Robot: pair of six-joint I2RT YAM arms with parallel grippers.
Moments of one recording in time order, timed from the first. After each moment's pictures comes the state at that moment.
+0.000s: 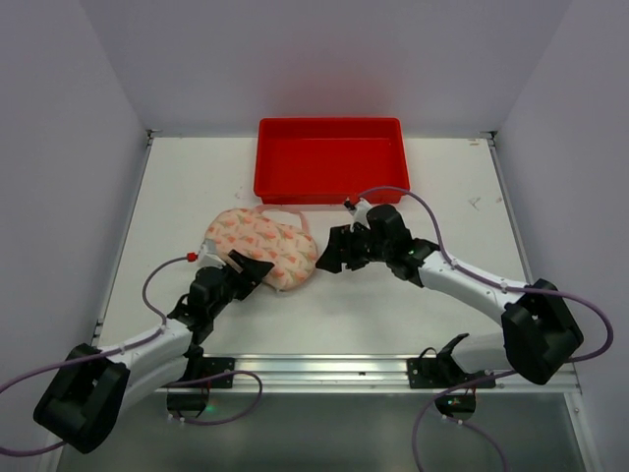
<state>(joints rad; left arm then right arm) -0.46 0.91 0.05 0.45 -0.02 -1.13 0.65 1.34 0.78 -0.05 -0.36 0.50</state>
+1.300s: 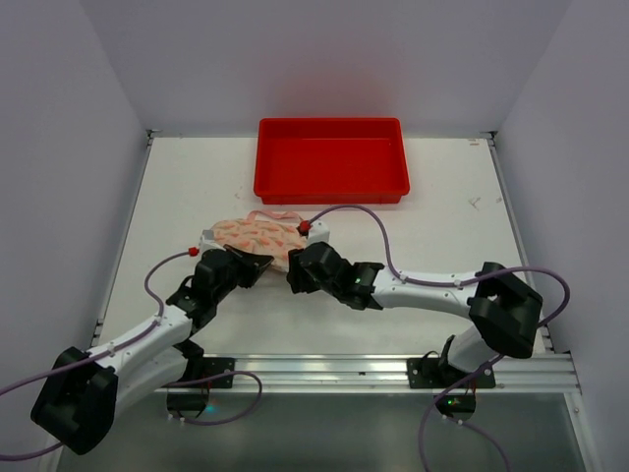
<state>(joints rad) -0.49 0.92 0.26 0.20 -0.05 -1.41 1.11 1.54 0.92 -0.04 0.31 0.65</state>
